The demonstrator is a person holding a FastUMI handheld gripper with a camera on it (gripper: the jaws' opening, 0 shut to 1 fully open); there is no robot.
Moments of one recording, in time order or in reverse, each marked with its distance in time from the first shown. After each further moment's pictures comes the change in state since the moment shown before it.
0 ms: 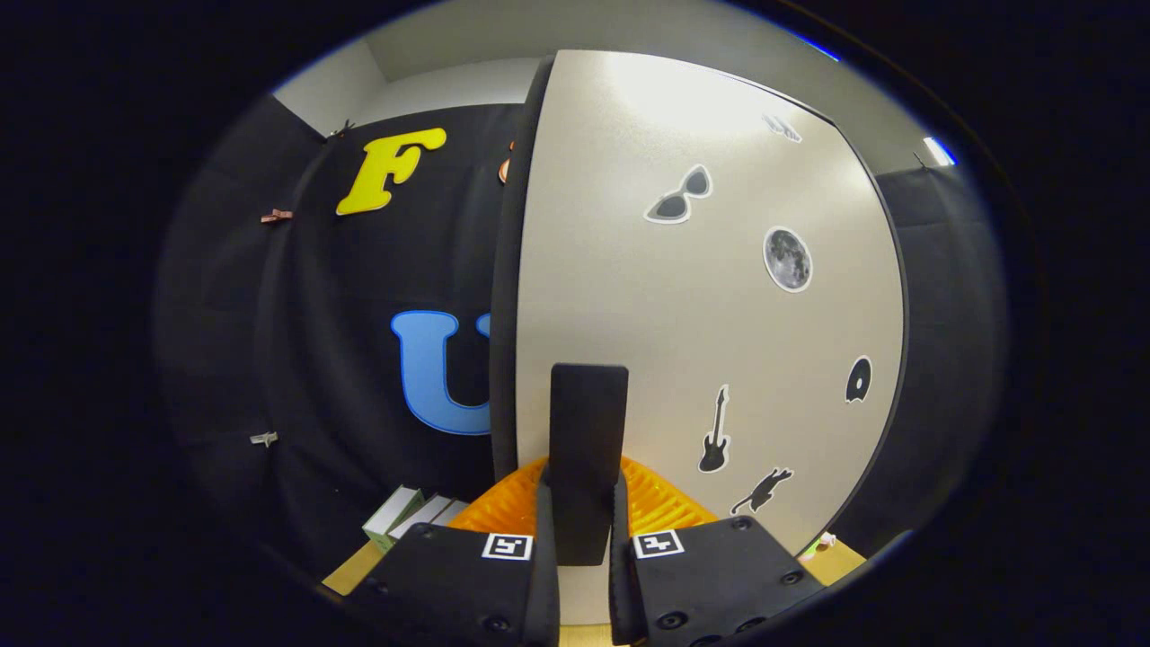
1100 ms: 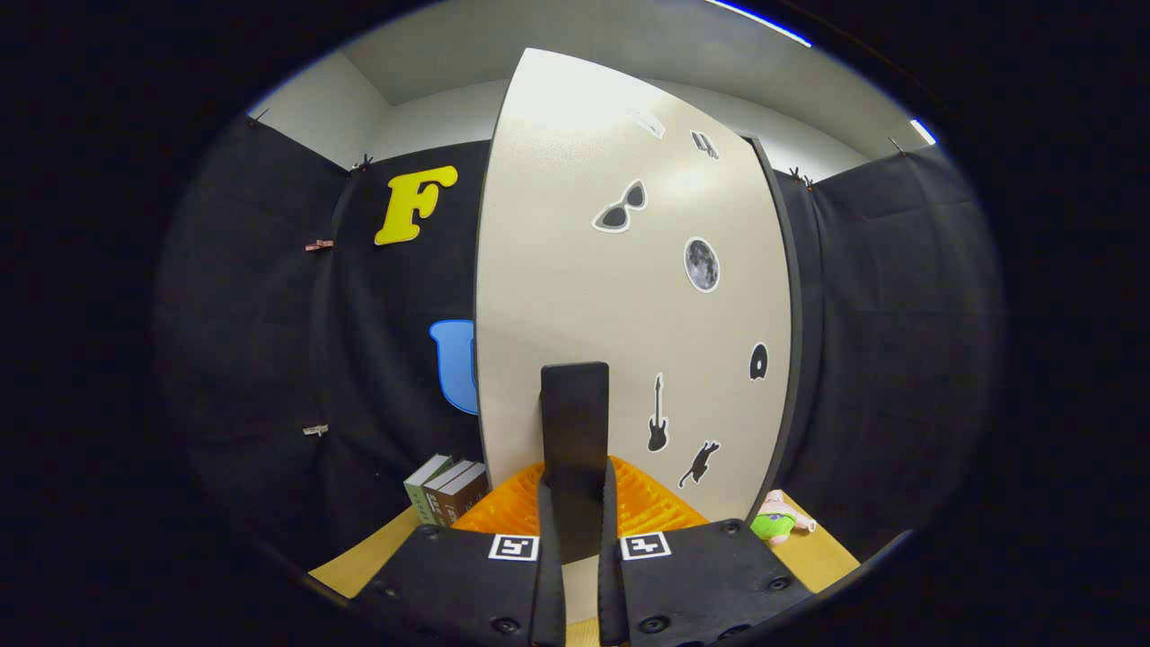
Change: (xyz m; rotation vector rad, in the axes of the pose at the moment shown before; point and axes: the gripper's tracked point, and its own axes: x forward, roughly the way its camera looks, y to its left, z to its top) arm -0.094 -0.040 0.018 0.046 -0.021 0.089
